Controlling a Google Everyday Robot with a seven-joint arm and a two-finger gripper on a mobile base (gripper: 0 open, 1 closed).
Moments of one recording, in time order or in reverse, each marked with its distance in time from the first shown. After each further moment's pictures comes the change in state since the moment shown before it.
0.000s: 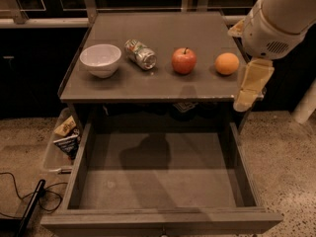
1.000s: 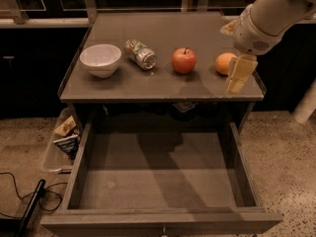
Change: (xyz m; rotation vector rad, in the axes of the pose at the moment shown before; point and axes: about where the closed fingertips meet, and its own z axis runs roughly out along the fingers) arm 0.010 -0.064 0.058 0.028 -0.083 -0.015
